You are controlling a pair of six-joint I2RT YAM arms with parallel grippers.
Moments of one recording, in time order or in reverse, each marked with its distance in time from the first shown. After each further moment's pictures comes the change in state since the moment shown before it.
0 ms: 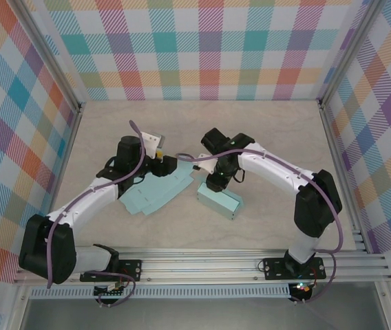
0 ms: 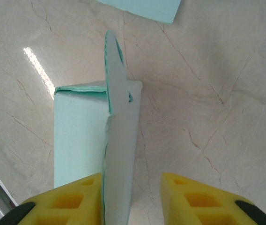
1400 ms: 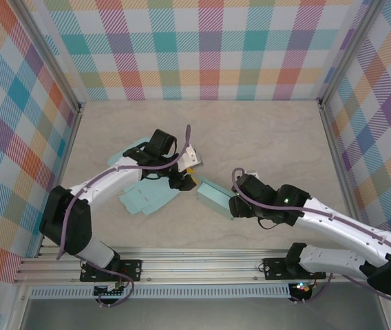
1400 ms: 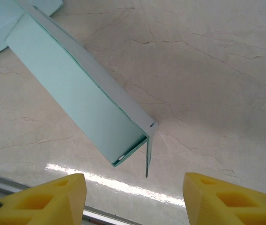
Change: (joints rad) left arm -0.213 0.251 0.341 -0.496 0.192 0.671; right arm 0.250 -0.700 -0.528 0.068 0.382 1.056
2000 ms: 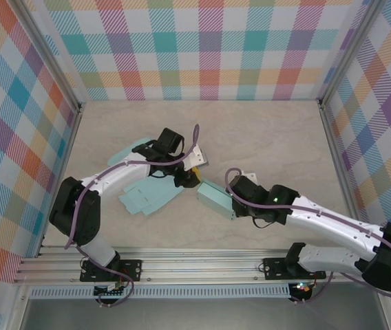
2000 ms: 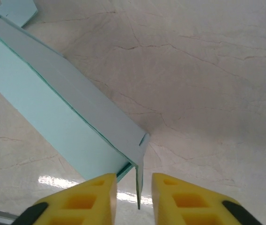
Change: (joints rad) left arm -0.023 0.085 0.056 -0.006 -0.014 -0.007; right arm 0.001 0.071 -0.049 0.084 0.053 0.039
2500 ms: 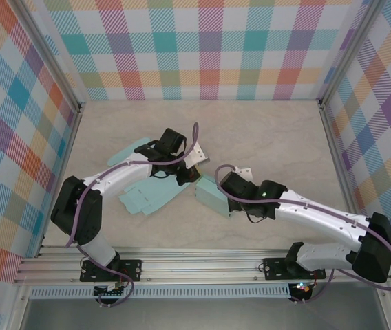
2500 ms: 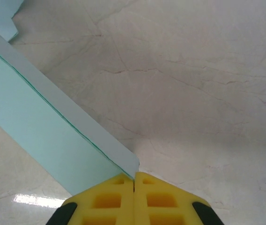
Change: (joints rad) left arm -0.013 0.010 0.001 0.048 -0.084 -0.168; right arm -0.001 0.110 0.060 0.018 0.120 -0.019
